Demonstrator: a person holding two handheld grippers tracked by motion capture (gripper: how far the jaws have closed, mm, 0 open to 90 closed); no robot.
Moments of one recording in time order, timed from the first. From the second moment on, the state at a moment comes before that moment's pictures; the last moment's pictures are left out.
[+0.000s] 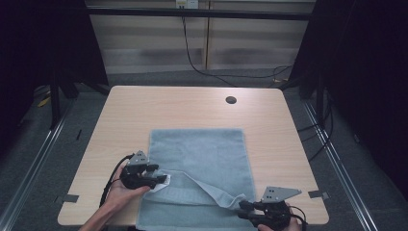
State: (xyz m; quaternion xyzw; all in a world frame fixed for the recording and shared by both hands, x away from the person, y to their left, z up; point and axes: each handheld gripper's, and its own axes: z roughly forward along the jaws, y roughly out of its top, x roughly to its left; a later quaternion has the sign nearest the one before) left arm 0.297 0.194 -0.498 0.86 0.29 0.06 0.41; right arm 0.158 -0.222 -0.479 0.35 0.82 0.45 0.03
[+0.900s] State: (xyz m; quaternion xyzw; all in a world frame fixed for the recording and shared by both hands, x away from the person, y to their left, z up) left arm 0.193 0.230 -0.475 0.86 0.16 -0.05 0.49; right arm 0.238 -0.212 -0.458 0.36 0.81 0.46 0.07
